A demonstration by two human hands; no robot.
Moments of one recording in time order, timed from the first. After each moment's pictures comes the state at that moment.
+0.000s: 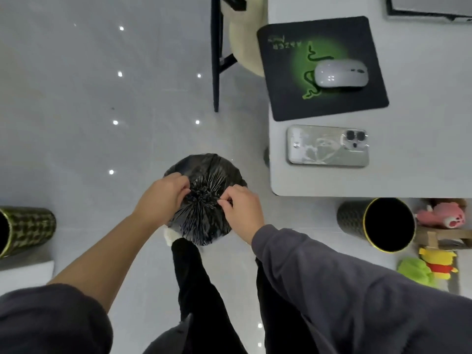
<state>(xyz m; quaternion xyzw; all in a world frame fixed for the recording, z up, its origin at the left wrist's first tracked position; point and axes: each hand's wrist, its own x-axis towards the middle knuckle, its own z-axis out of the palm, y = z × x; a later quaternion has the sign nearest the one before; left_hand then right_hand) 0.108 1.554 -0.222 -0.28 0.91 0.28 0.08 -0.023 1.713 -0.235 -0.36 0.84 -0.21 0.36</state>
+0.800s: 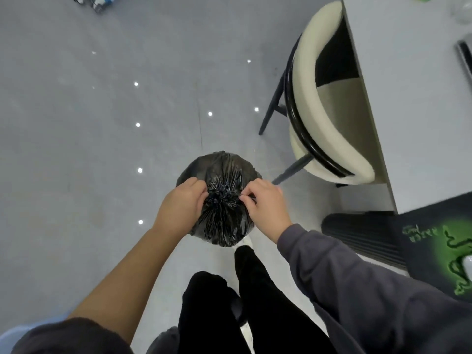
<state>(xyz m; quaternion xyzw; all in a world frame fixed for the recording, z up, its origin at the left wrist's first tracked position) -0.017 1.087 -0.168 -0.25 0.94 0.22 0.02 -0.150 1.245 -0.184 -0.36 0.86 -0.26 0.26</state>
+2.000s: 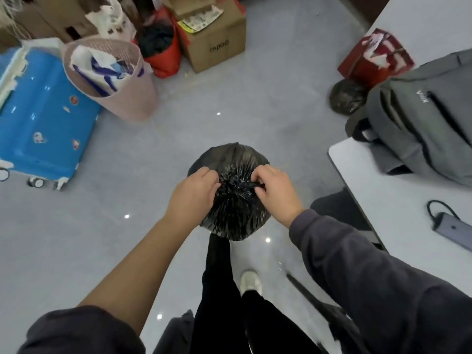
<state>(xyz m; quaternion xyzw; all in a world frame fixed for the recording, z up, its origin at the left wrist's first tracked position) -0.713 0.506 -0.136 -0.06 0.98 0.20 -0.01 -0.803 0.693 -0.159 -0.29 0.90 -0.29 0.16</state>
